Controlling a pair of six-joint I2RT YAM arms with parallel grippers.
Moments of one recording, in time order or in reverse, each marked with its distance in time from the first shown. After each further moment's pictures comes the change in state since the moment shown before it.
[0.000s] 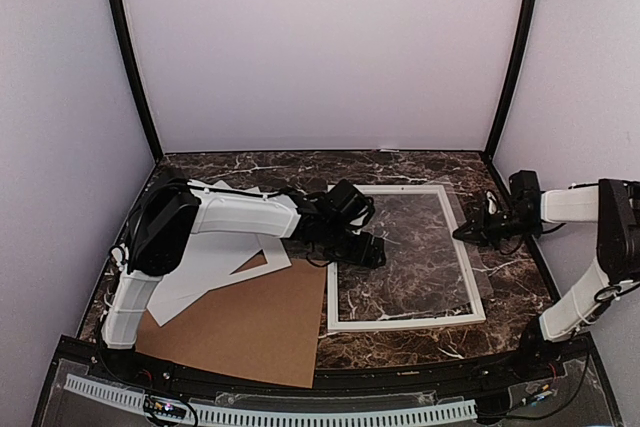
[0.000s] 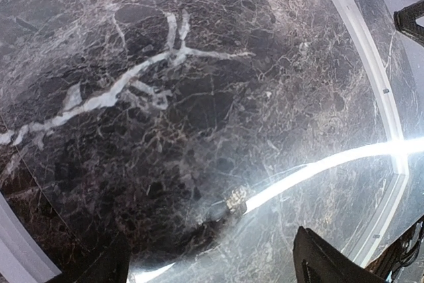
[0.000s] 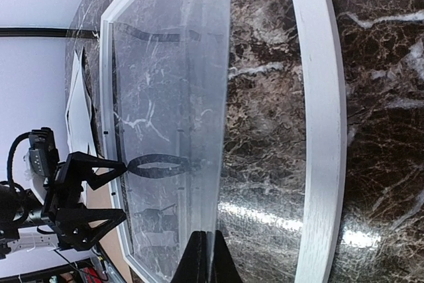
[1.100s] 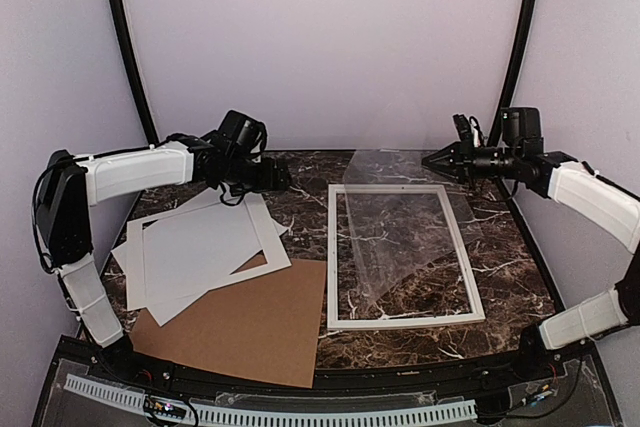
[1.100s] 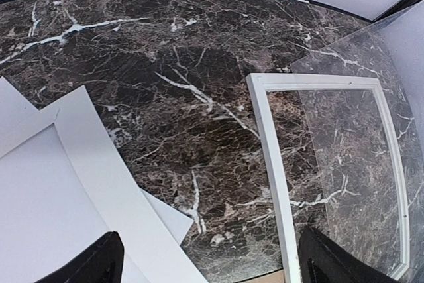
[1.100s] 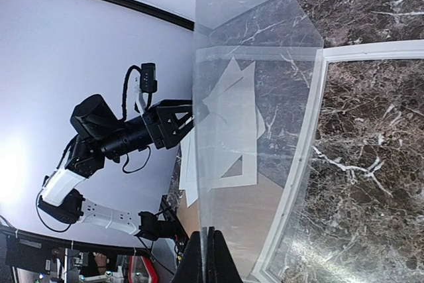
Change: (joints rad) left arm 0.366 -0.485 -0.293 -0.048 -0.212 0.060; right arm 0.296 -0.239 0.278 0.110 -0.081 0.429
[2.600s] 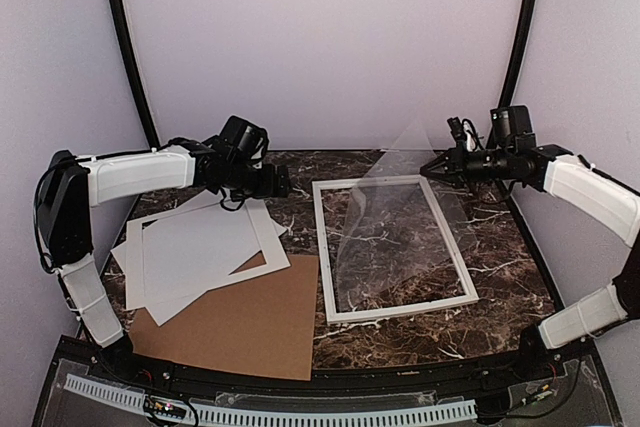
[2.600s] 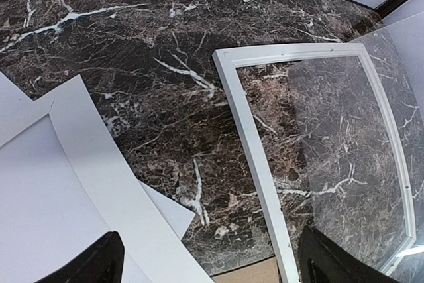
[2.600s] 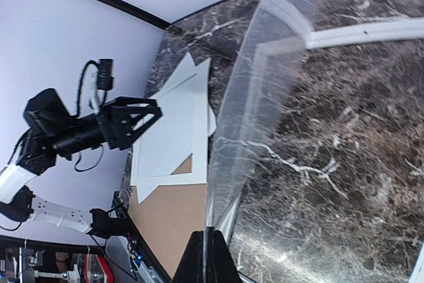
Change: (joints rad) left arm 0.002 -0.001 -0.034 0.004 0.000 0.016; right arm 0.033 0.037 0.020 -0.150 0.157 -0.192
